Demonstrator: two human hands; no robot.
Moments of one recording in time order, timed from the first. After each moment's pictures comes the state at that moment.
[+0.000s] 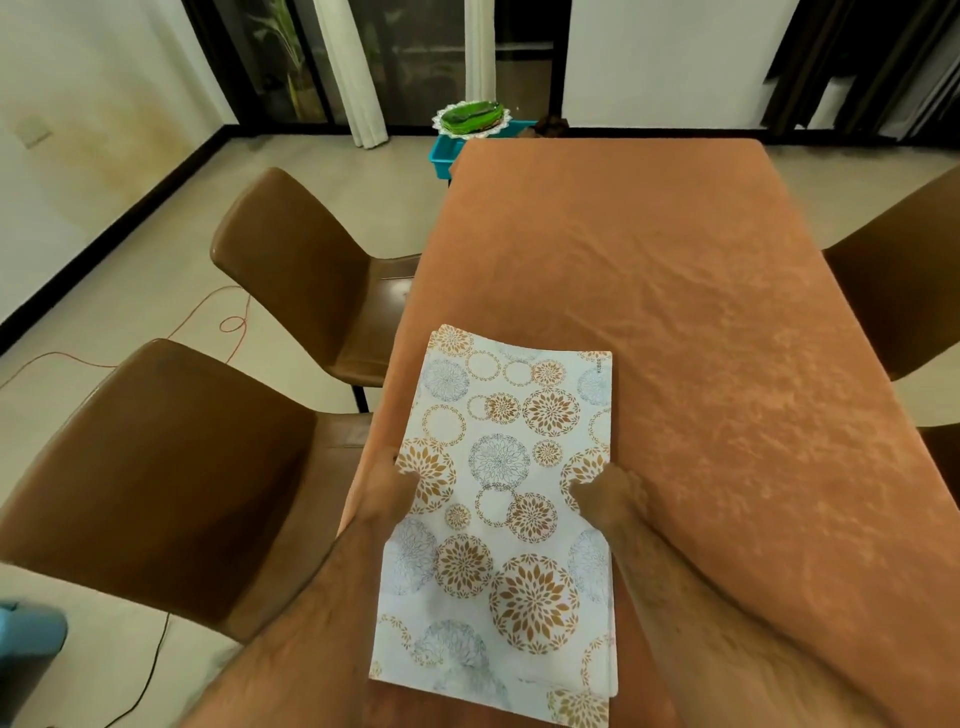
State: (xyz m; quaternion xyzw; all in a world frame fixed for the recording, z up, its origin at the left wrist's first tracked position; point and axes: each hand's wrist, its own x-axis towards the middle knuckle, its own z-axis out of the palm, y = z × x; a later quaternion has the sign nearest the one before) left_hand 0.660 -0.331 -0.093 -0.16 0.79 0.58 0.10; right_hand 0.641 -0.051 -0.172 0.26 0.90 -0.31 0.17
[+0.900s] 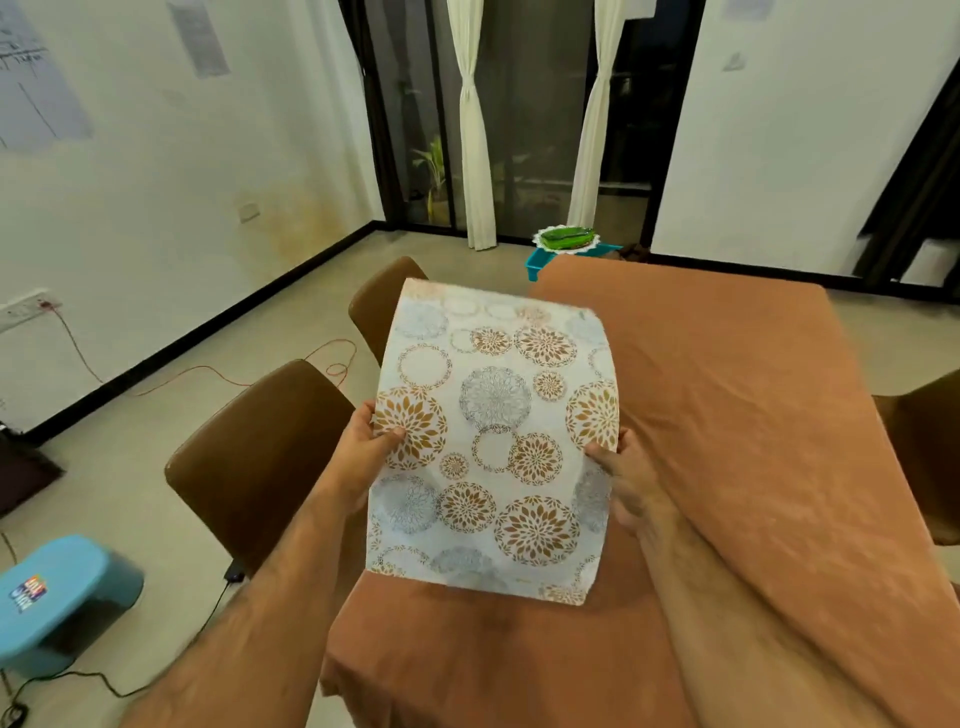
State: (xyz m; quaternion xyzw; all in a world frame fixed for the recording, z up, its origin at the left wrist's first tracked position) left_hand 0.740 -0.353 0.059 -0.20 0.68 0.70 -0.04; right_hand 0.653 -0.052 -0.001 0.09 0.58 -0.80 0.17
